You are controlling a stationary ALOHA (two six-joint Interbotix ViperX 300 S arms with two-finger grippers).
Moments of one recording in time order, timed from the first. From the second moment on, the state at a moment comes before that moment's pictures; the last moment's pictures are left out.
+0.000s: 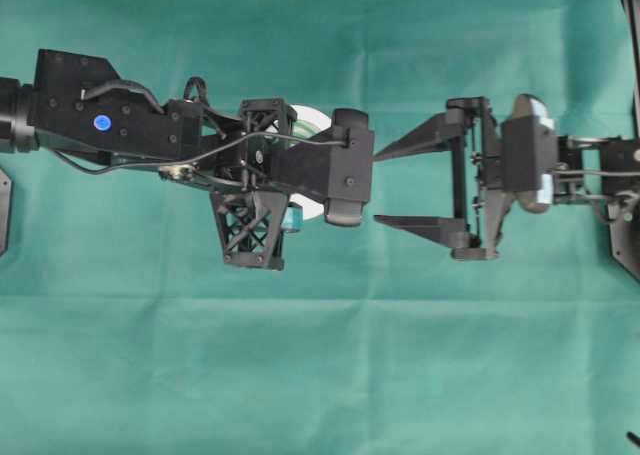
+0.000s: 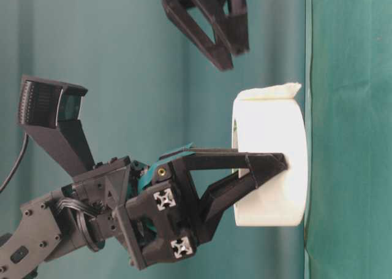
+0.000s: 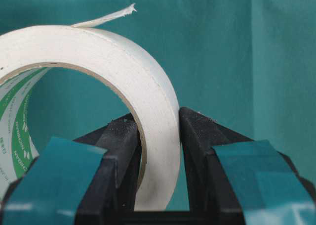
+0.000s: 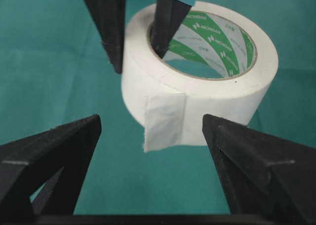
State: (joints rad) left arm -0.01 0.05 0.19 0.00 0.81 0.07; right arm -0.02 -0.29 0.97 0.00 -0.44 0.09
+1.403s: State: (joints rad) left arm 0.01 0.05 0.18 0.00 0.82 0.08; right arm -0.04 -0.17 0.91 0.13 -0.46 0.09
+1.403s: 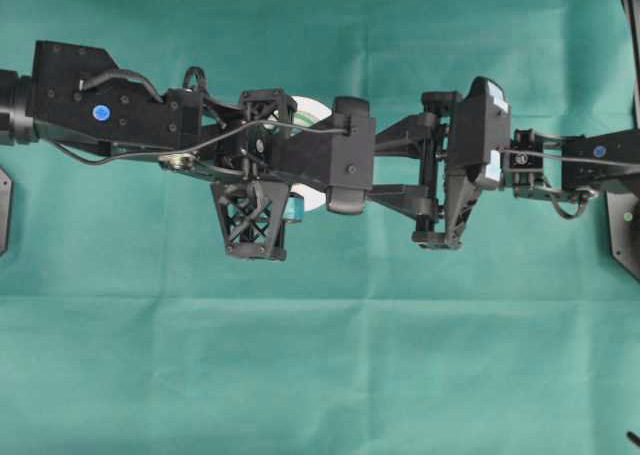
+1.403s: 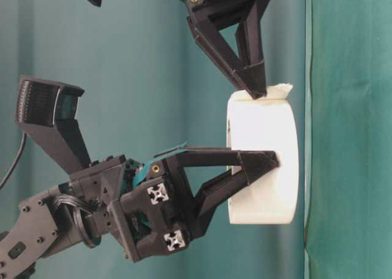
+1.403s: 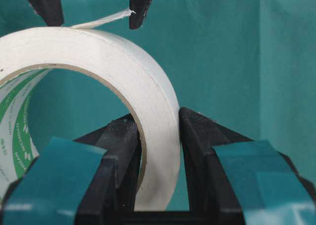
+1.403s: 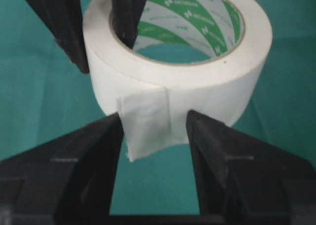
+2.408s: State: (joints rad) left arm 0.00 0.05 0.18 0.00 0.83 0.08; right arm -0.03 -0.18 0.95 0.14 -0.50 0.09
